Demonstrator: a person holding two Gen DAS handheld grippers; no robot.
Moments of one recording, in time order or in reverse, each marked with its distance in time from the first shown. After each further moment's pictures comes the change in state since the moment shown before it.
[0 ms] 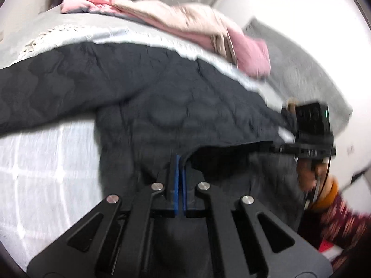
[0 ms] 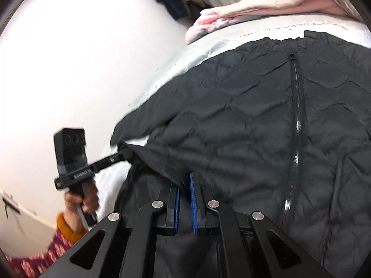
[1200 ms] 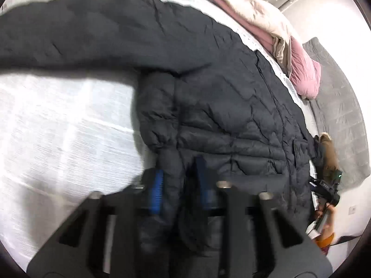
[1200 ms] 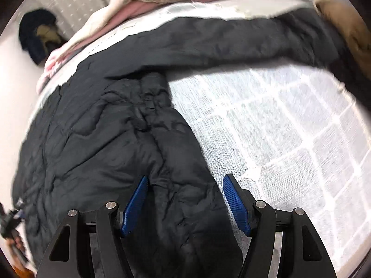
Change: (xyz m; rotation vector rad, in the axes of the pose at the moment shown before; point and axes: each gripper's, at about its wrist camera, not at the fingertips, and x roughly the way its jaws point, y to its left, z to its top) left arm 0.054 0.032 0.003 -0.412 0.084 0.182; right arm -0.214 -0.232 -0.093 0.569 -0.133 -0.667
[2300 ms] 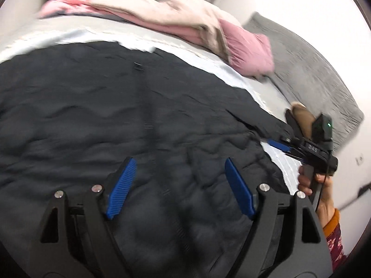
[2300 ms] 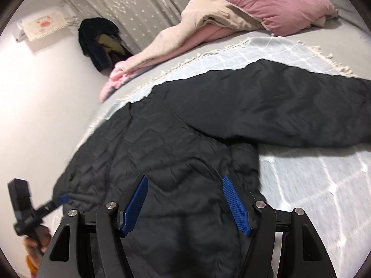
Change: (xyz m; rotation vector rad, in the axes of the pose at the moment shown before) left arm 0.047 -0.195 -0.025 0.356 -0.104 -0.194; right arm 0.005 0.092 0.047 -0.189 -0.140 0.390
